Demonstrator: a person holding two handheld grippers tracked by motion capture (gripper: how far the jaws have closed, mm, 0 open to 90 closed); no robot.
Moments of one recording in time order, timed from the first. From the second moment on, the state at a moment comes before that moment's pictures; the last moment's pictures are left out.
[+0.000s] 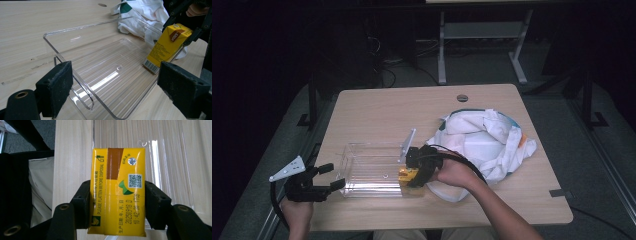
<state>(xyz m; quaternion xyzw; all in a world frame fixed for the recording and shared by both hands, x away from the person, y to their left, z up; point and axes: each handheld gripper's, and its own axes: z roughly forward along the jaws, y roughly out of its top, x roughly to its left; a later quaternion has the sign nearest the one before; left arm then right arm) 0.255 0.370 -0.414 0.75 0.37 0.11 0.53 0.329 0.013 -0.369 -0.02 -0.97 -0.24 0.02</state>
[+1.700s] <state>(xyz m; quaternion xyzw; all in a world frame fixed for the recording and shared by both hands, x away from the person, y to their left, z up) 0.254 0.369 -0.414 0.75 0.37 0.11 0.53 0.330 -0.012 -0.336 -0.06 -0.96 -0.28 0.01</state>
